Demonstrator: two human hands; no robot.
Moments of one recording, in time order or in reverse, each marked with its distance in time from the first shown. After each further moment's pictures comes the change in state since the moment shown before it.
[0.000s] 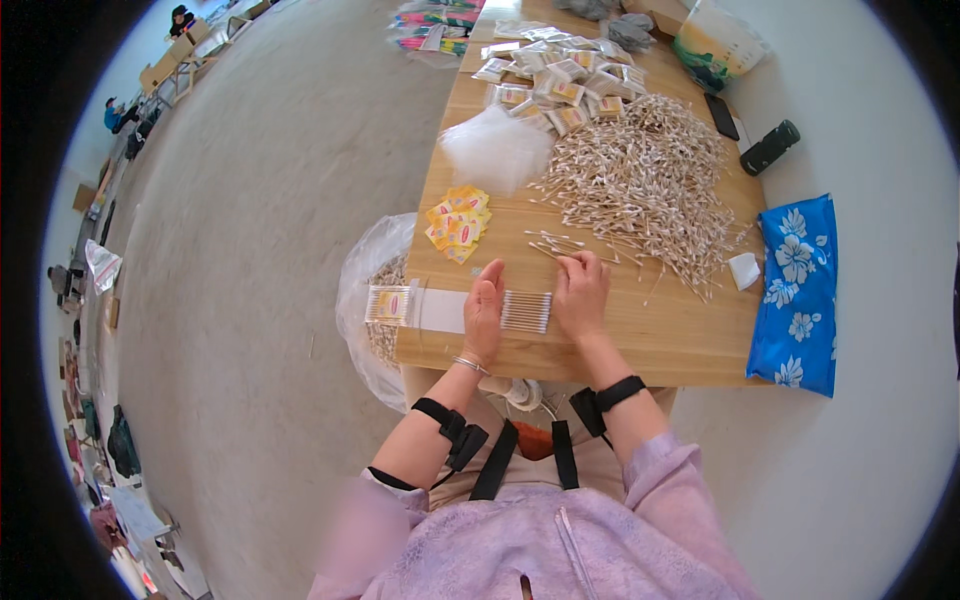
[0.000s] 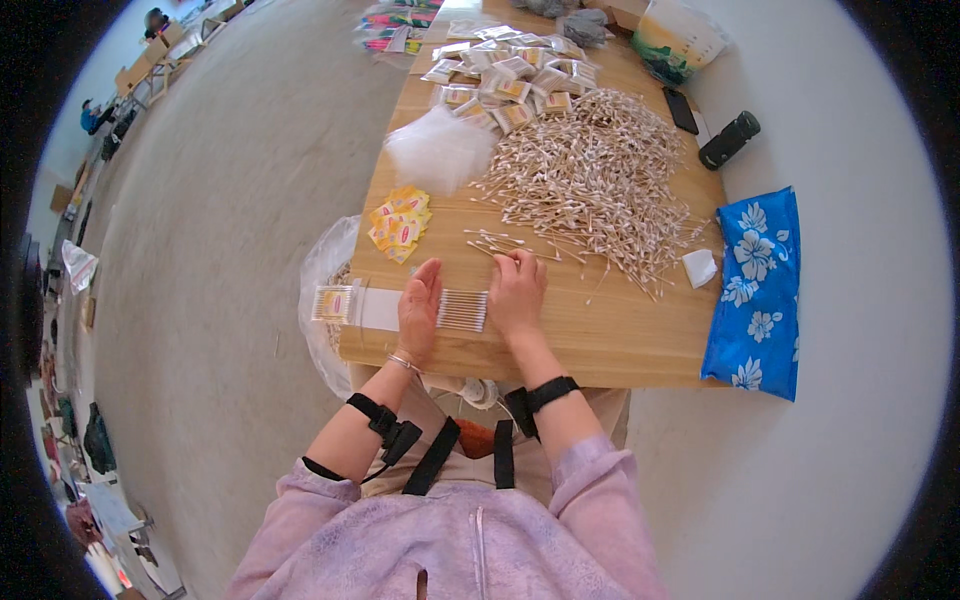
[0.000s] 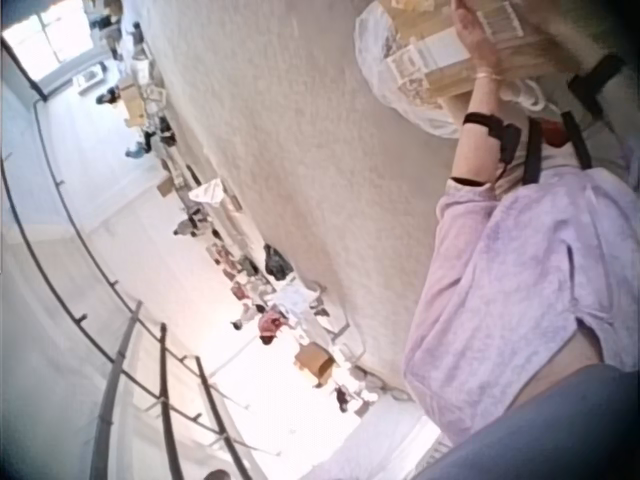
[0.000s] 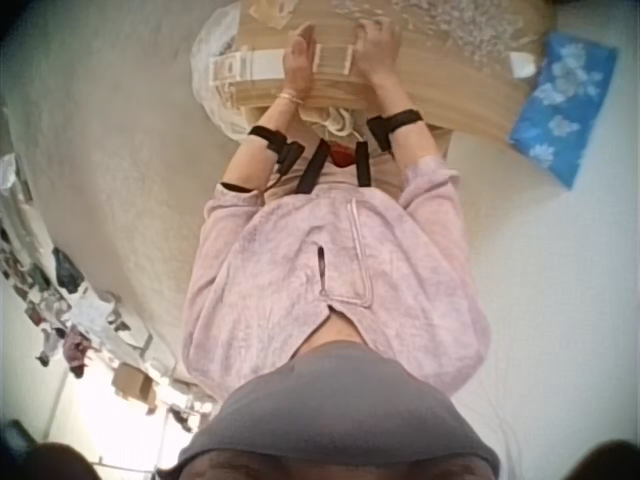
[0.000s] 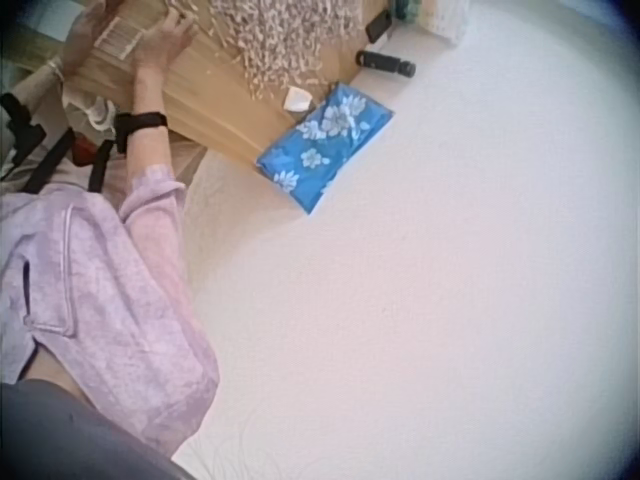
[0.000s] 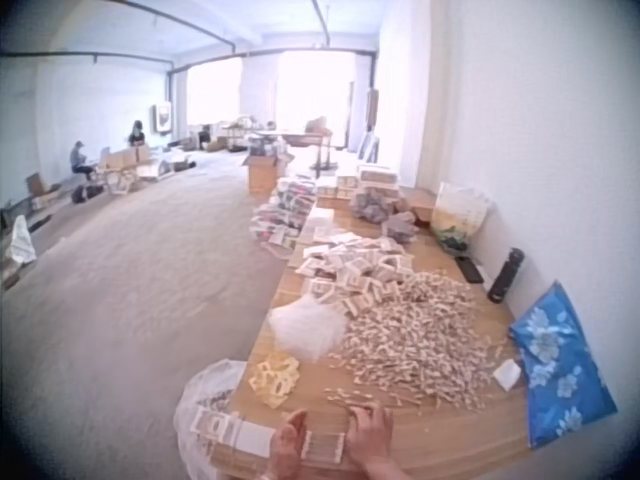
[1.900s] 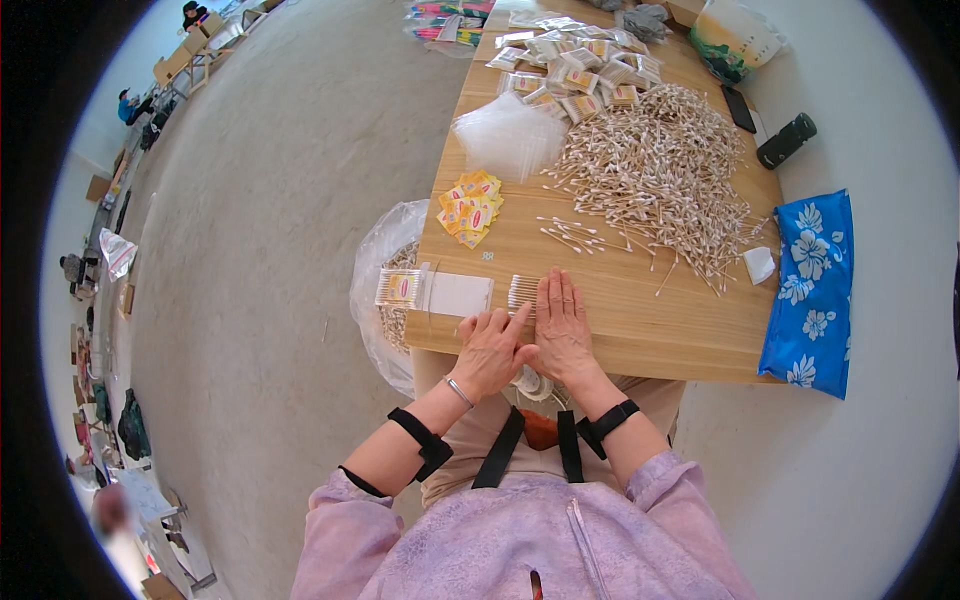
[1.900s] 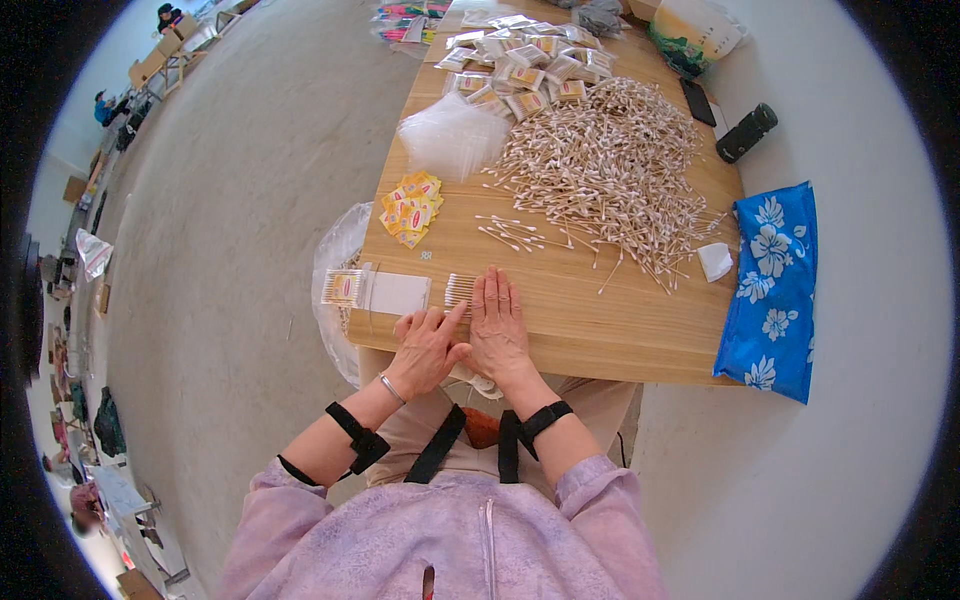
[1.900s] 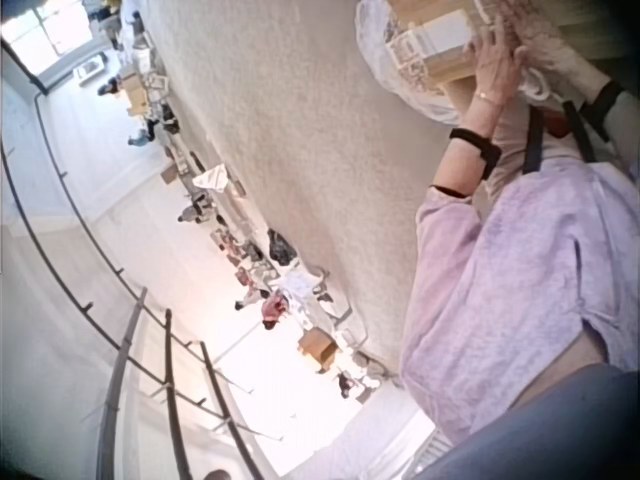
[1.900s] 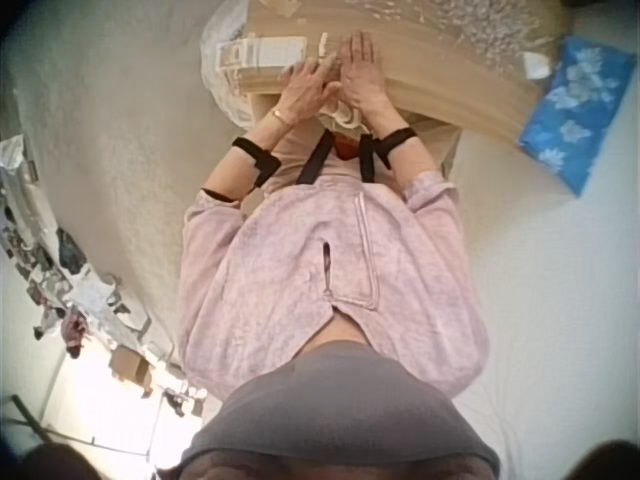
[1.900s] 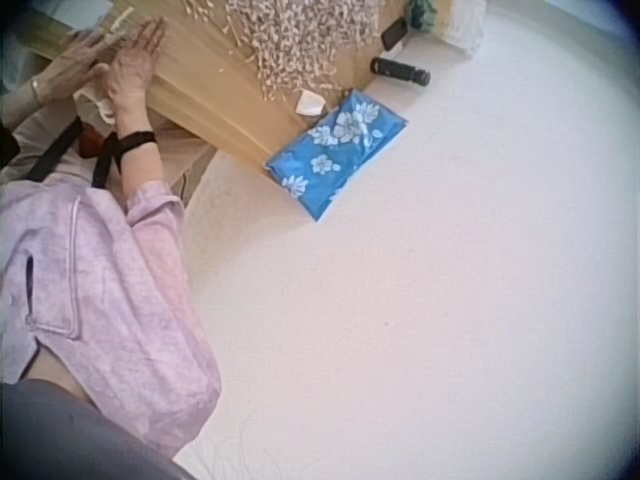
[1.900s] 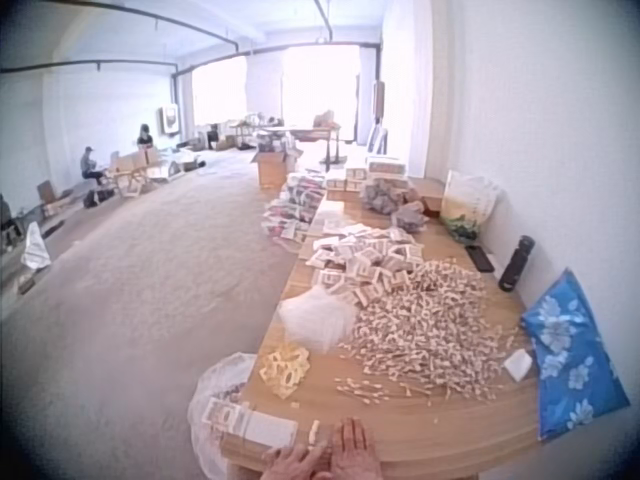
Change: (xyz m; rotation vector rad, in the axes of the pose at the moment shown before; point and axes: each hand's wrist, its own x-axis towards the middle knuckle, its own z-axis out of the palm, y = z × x) left_hand -0.068 0.050 0.002 1.573 -0.415 0.249; right_hand -0.069 -0.015 0.003 -0.300 -0.372 -0.318
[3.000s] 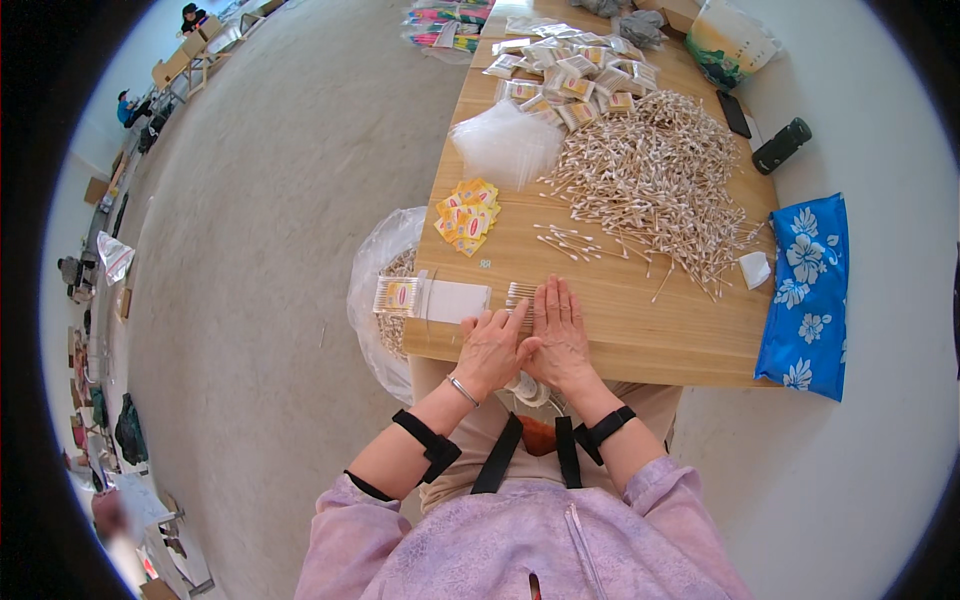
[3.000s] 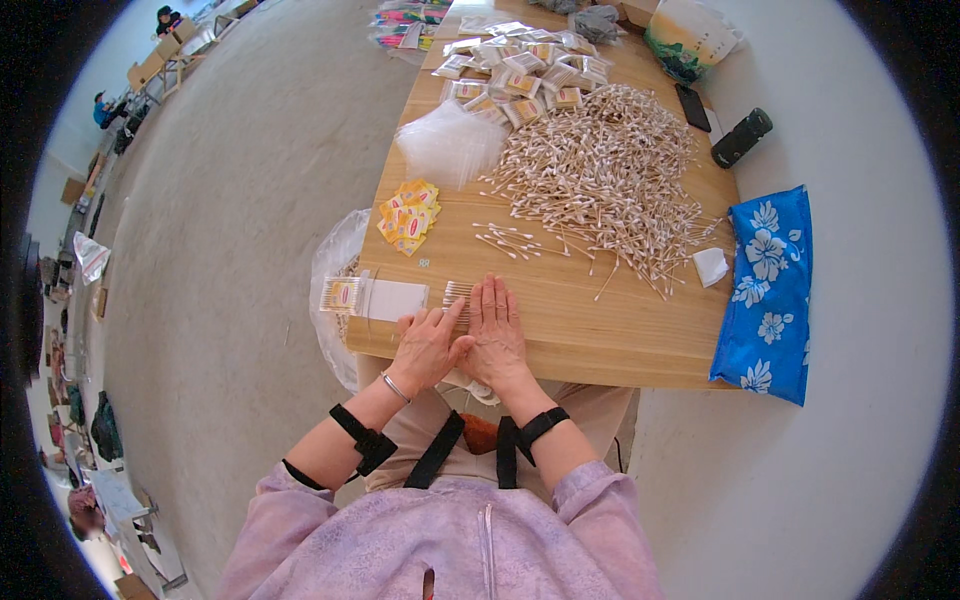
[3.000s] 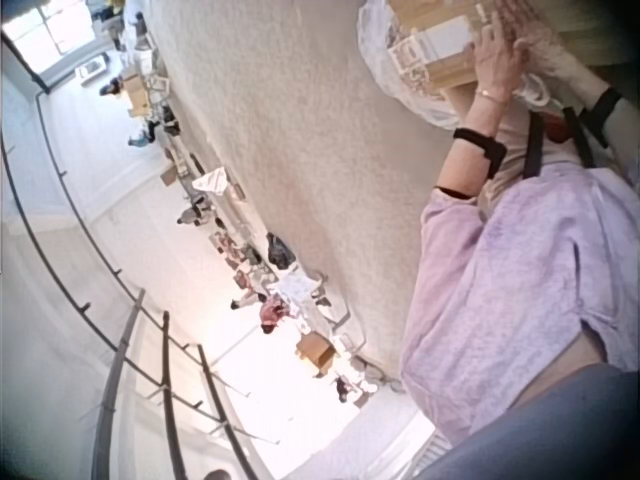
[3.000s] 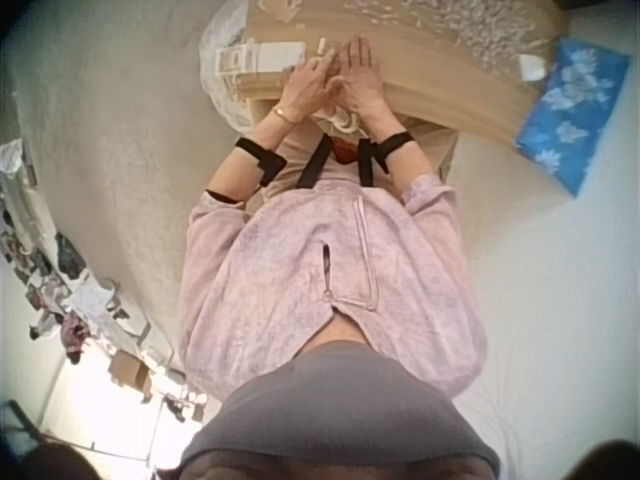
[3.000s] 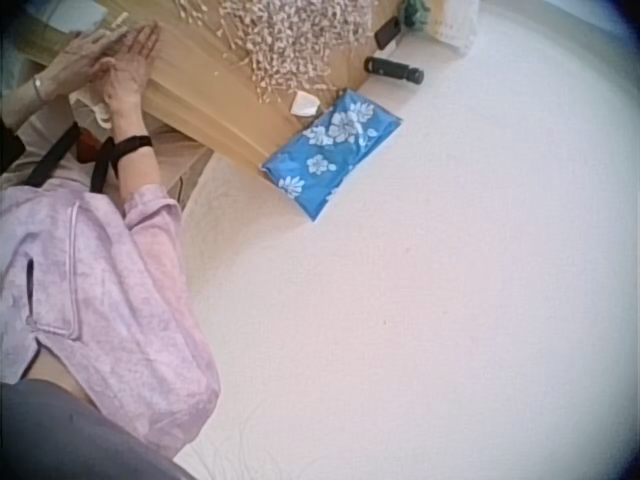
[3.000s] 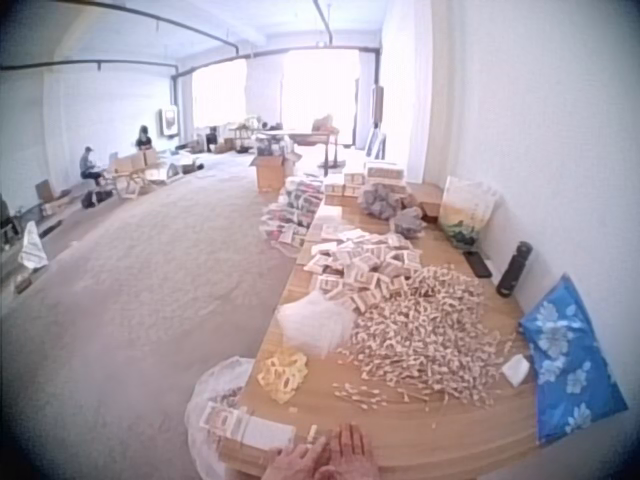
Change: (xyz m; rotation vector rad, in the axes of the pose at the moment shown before) left_hand 0.015 -0.005 0.008 -0.012 0.033 -0.047; right_hand 0.001 -0.004 0.001 0.085 -0.010 0.027
